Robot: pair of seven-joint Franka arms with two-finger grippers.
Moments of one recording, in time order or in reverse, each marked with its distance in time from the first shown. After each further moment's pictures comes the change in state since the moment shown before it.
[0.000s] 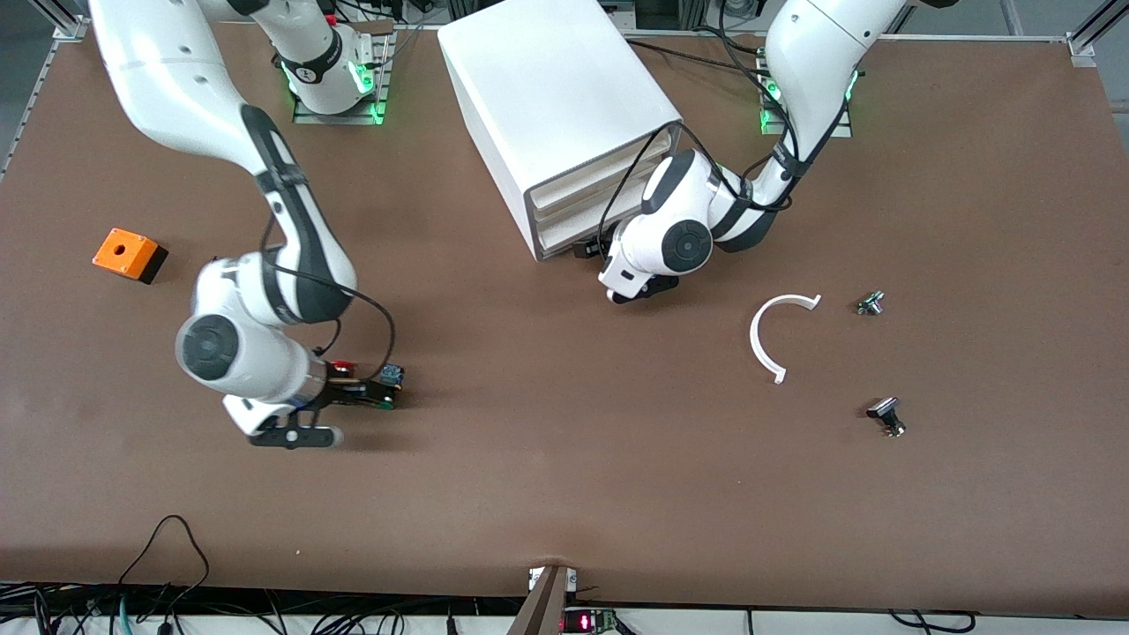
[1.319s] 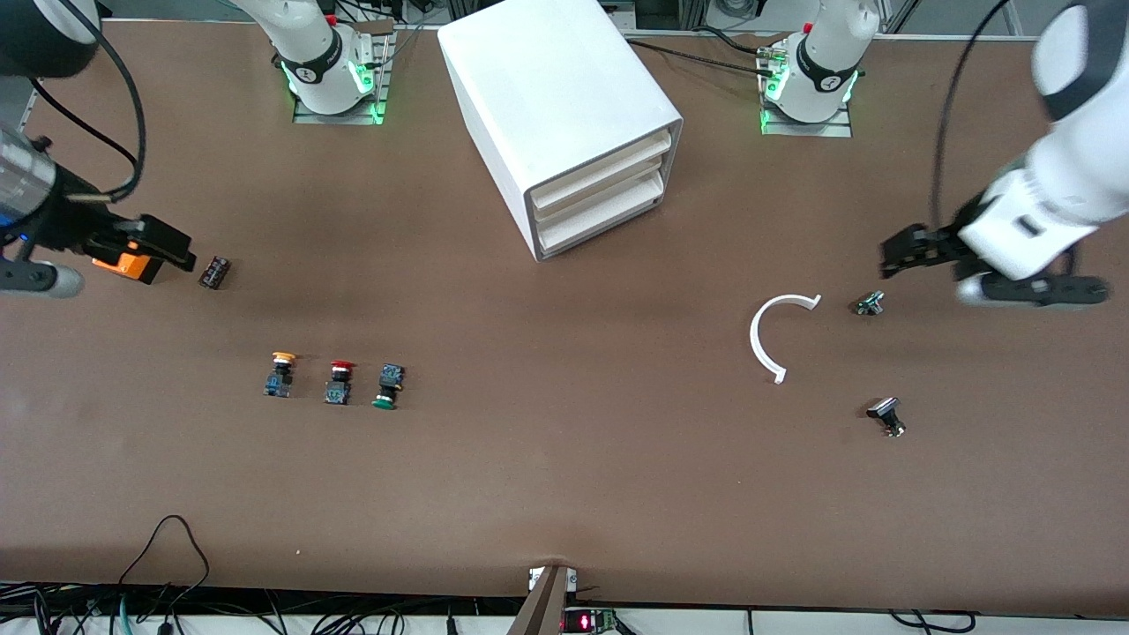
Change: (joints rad) left arm 0.289 -0.502 0.359 0.245 0.362 -0.509 0.691; right arm -0.076 -0.544 -0.079 -0.072 -0.016 -0.522 -0.043
